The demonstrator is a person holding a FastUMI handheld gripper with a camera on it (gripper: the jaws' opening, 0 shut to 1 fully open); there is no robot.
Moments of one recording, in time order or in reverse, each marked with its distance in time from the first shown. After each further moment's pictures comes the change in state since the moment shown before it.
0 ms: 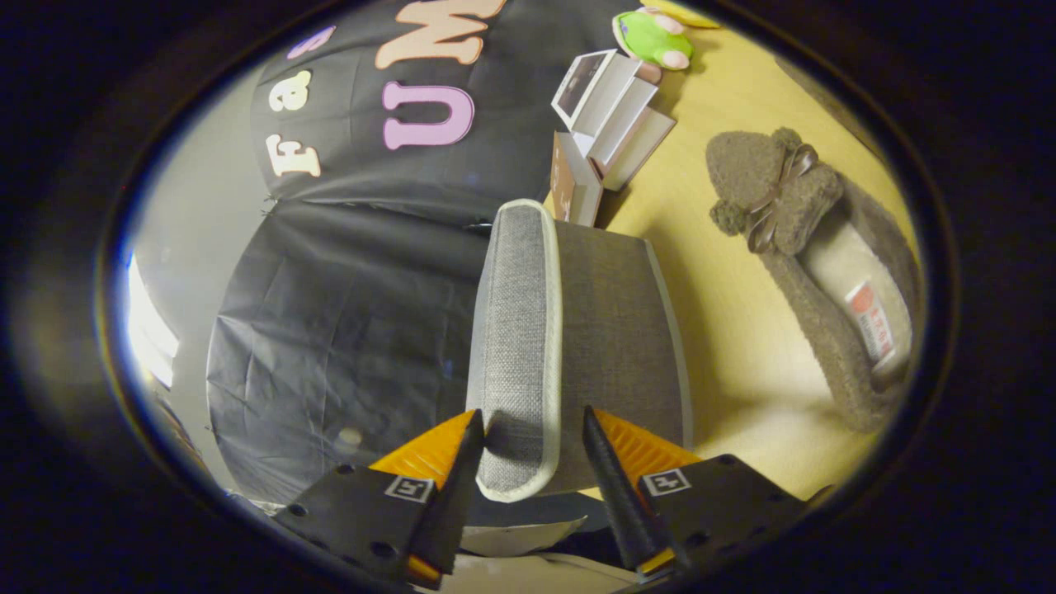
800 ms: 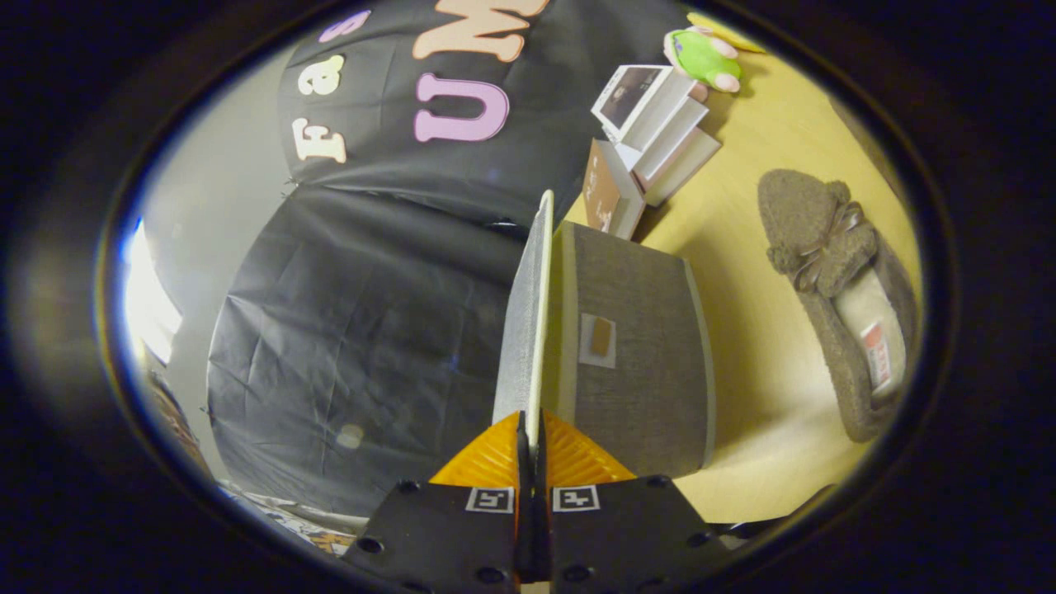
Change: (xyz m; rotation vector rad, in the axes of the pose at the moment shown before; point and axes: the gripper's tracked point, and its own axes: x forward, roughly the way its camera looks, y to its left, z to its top) arm -0.003 0.045 0.012 -0.119 -0.018 0.031
